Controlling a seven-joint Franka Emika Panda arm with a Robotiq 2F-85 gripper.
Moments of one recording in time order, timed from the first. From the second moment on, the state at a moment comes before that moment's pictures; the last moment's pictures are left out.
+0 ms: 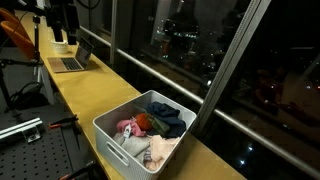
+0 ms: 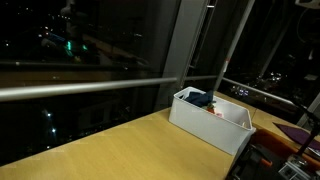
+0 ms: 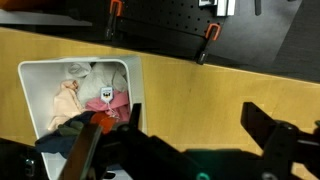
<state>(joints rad) 0.12 -0.61 0.26 -2.48 -0.05 1.86 0.07</state>
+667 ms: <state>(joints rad) 0.12 -0.60 0.24 -2.47 -0.12 1.88 0.06</state>
